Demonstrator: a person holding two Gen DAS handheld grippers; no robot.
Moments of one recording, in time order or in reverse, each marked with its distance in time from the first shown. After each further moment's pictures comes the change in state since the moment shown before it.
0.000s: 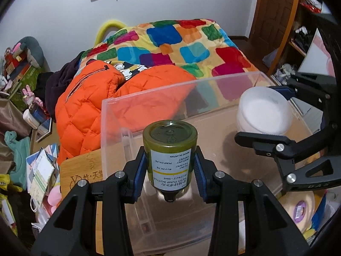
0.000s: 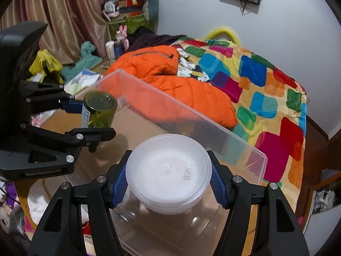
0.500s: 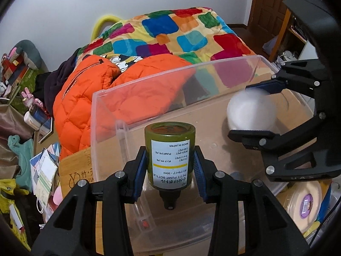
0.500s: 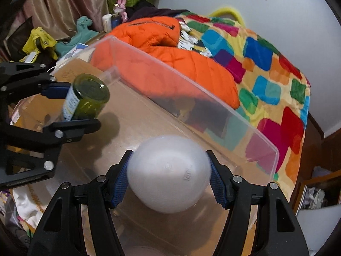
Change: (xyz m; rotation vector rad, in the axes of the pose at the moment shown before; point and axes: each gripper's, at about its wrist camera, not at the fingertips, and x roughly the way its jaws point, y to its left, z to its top) left arm 0.013 -0.007 -0.004 0.047 0.063 0.021; right arm 0.031 -0.002 0.002 -0.025 0.181 -0.020
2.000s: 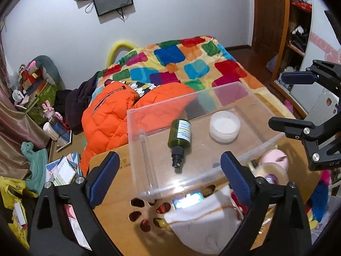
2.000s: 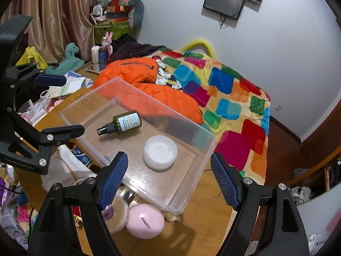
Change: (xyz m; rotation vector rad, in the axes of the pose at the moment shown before) left arm -0.105 -0.019 -0.029 -0.014 -0.181 0.080; right arm -0.129 0.017 -0.050 0.039 -0.248 -0.176
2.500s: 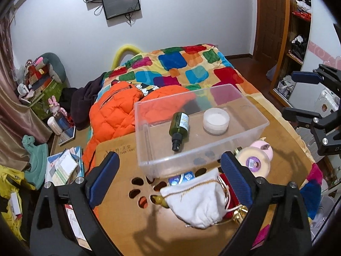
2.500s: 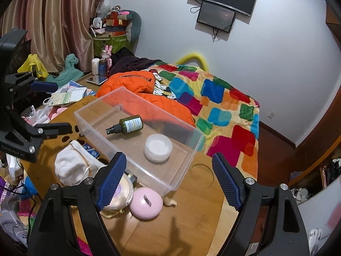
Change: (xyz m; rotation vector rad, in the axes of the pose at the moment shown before) left arm -0.047 -0.002 -0.031 -0.050 -0.042 0.005; right arm -0.055 0.004 -0.031 0.009 -0.091 -0.038
